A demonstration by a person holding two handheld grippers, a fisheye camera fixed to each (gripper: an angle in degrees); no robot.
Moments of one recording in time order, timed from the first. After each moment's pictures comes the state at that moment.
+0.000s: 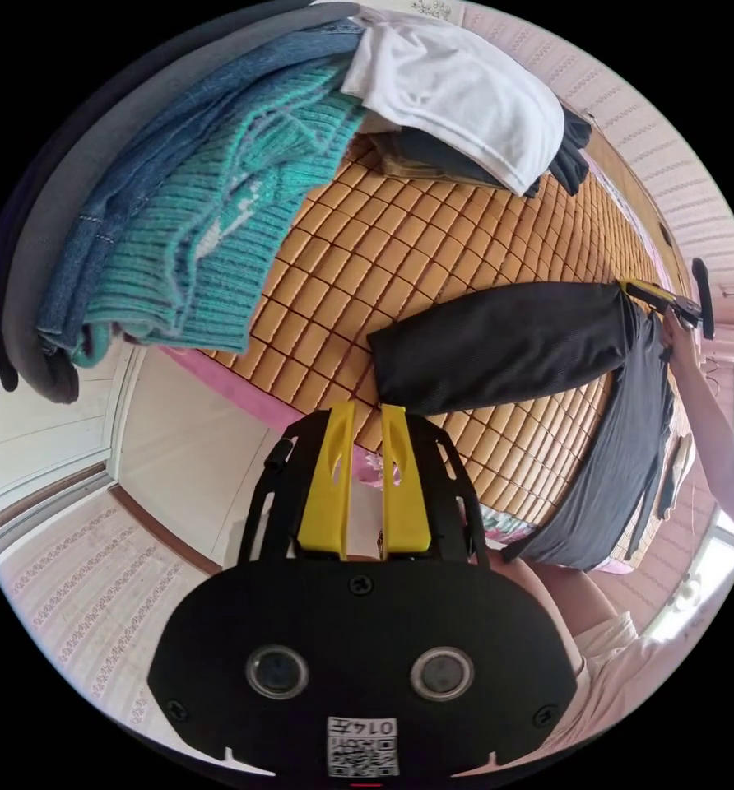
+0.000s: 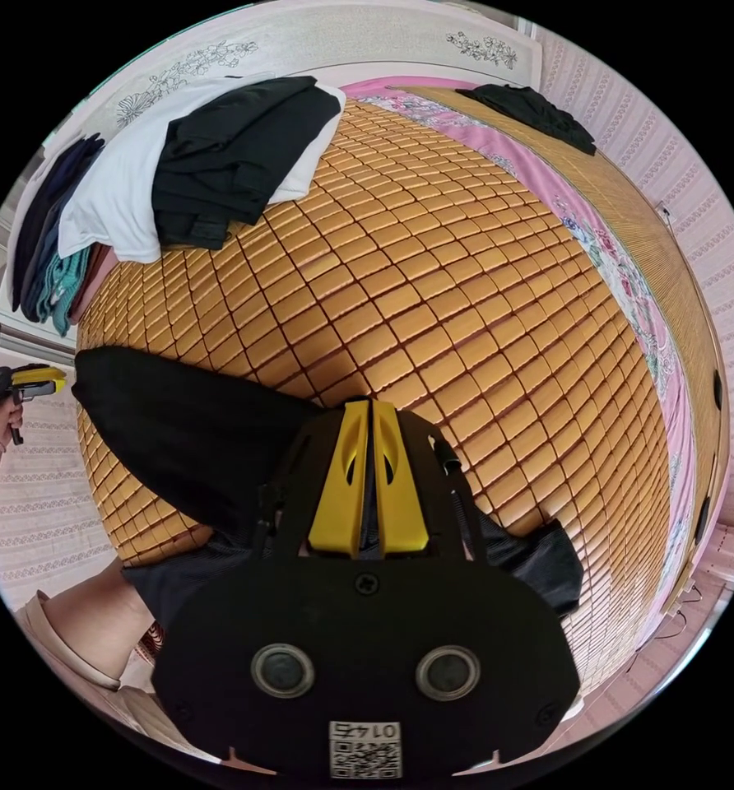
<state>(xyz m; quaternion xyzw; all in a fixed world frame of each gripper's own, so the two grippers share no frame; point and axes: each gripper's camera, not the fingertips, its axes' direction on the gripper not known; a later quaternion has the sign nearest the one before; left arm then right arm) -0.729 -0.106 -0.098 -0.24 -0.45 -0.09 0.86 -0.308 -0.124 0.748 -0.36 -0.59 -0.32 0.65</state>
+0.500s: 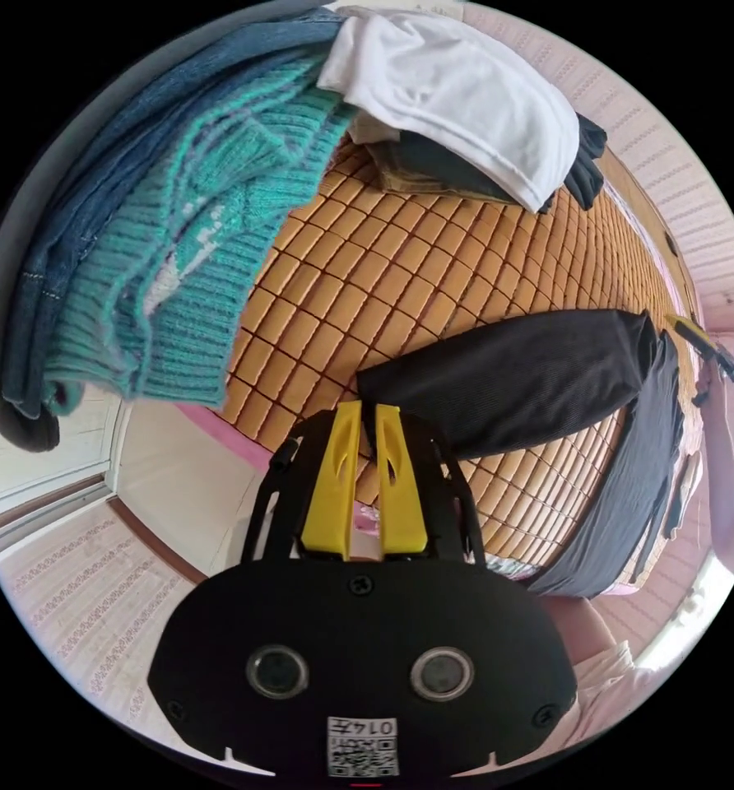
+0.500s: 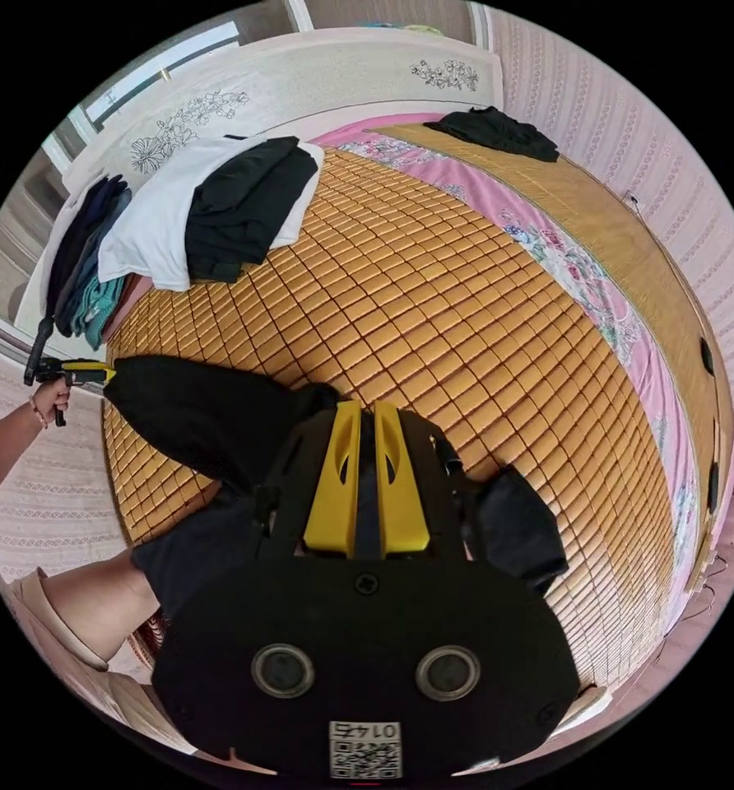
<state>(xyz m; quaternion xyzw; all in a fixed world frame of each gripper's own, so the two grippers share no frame) -0.746 -0.111 -0.061 -0.21 -0.46 -0.08 0.86 -0.194 -0.133 0.769 -0.34 -0.62 -0.25 0.66</state>
